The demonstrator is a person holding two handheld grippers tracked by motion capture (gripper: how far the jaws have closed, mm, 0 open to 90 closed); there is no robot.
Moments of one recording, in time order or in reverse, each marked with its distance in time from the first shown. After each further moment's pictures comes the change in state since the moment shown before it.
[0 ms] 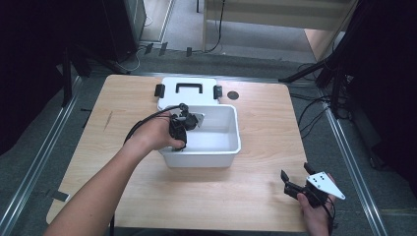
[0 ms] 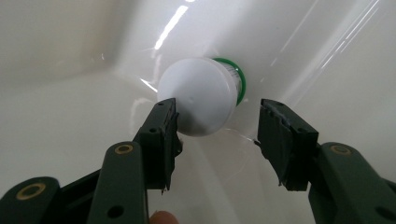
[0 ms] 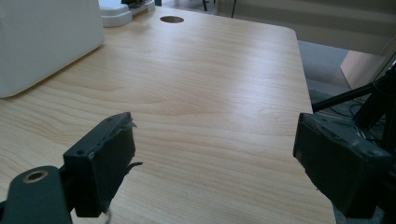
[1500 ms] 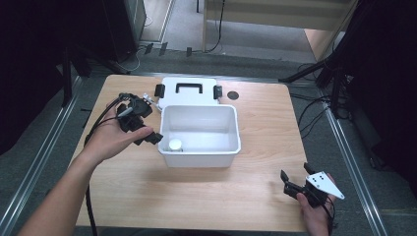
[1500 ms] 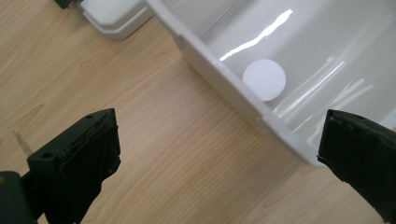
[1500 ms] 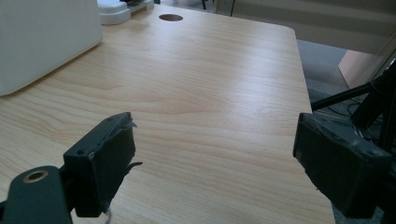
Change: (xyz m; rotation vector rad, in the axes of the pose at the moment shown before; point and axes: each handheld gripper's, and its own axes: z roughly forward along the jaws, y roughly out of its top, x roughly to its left) left arm 0.026 -0.128 -0.053 -0.478 -0.001 -0.359; right arm 0.001 0.000 0.001 0.007 -0.007 -0.005
